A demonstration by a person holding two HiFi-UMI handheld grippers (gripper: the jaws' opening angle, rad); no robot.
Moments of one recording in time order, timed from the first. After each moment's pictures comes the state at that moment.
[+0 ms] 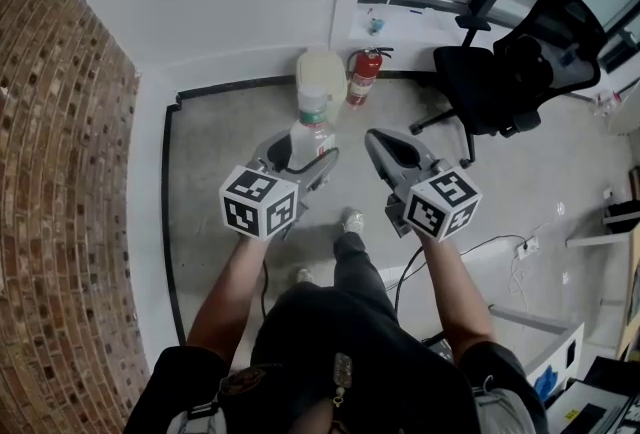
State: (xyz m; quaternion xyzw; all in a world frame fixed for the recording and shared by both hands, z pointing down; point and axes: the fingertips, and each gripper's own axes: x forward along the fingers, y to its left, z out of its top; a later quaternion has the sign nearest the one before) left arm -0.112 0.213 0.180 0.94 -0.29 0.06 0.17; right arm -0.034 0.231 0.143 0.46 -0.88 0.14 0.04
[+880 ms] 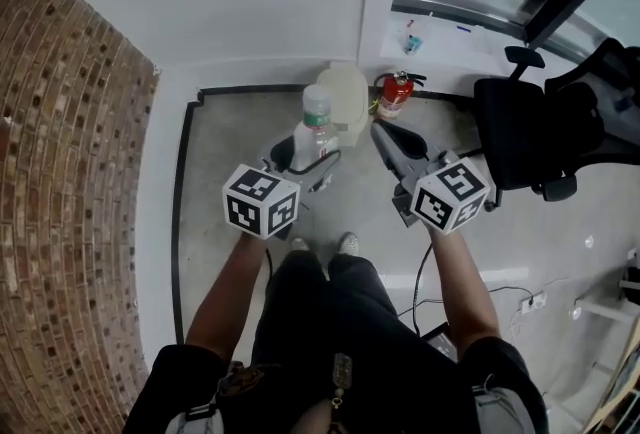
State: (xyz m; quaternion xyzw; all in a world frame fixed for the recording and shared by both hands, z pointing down) left arm -0.023 0.031 0.215 0.90 -0.37 0.13 0.20; right arm 0.066 0.018 0.166 0.37 -0.92 0.16 0.01
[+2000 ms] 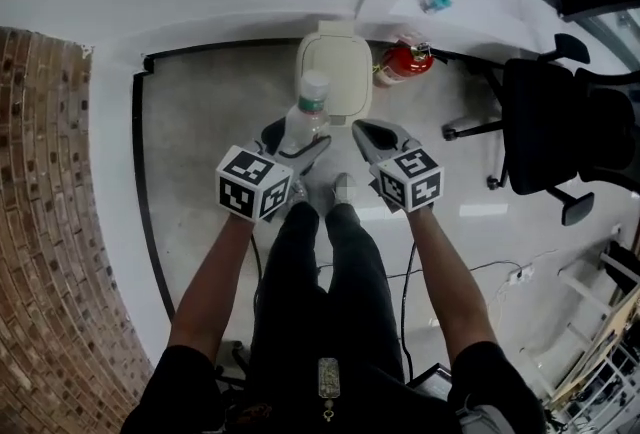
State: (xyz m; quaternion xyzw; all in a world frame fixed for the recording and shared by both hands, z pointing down) left arm -0.050 -0.160 0.462 0.88 -0.31 0.20 0.30; right arm 0.027 -0.157 0.503 0.37 -0.85 0.30 0.22
